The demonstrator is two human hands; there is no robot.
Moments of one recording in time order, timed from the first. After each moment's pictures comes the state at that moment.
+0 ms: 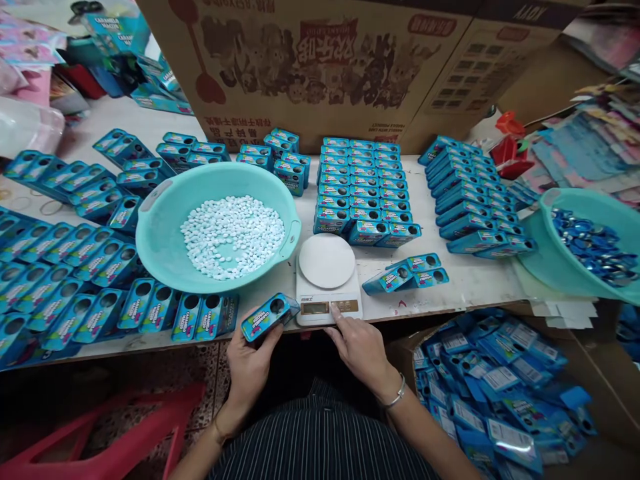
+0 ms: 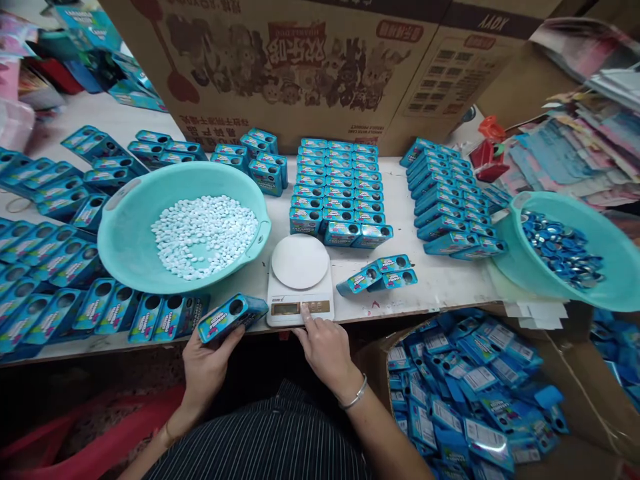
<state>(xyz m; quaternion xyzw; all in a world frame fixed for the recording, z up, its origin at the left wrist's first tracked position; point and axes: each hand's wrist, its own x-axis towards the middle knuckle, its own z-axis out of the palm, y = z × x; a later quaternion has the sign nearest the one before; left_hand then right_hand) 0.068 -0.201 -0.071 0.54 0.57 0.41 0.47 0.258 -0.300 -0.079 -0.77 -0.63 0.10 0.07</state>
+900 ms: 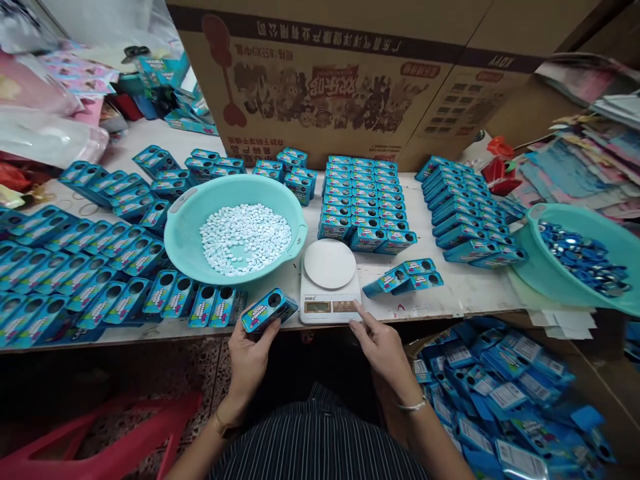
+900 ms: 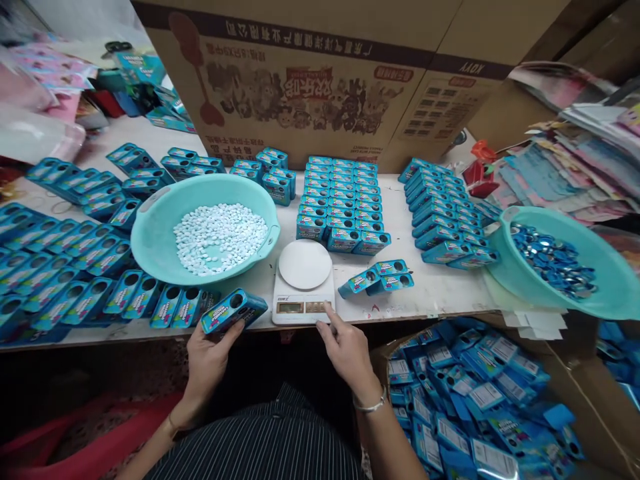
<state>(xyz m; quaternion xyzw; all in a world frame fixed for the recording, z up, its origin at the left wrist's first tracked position) 0.062 -0.200 -0.061 0.51 0.57 0.44 0.48 0.283 -0.318 -0.061 -0.82 -0.50 0.19 0.22</state>
